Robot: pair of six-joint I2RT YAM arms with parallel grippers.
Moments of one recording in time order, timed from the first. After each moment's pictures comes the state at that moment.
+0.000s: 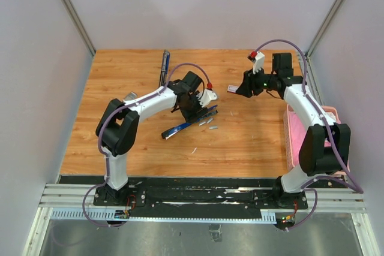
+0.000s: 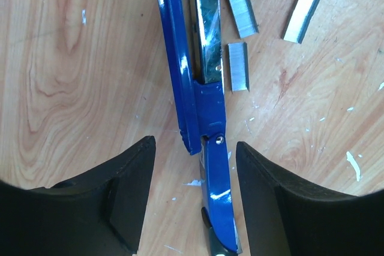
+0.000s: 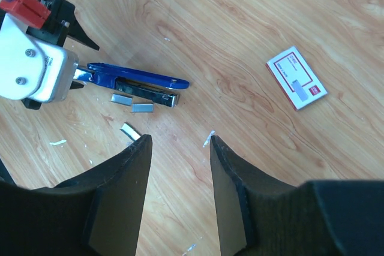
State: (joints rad) left arm -0.64 1.93 1.45 -0.64 0.18 0.49; right arm 0.10 1.59 1.28 -0.45 -0.71 -0.26
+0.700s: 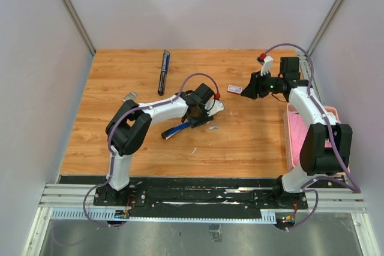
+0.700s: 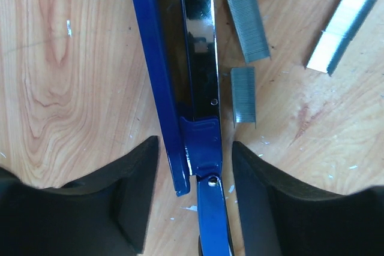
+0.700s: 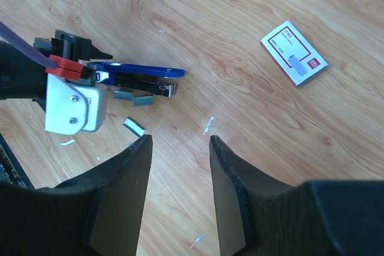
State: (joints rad) left arm -0.77 1.99 1.41 -0.53 -0.09 0.47; right arm 0.02 1.57 1.21 -0.42 -0.77 -0.20
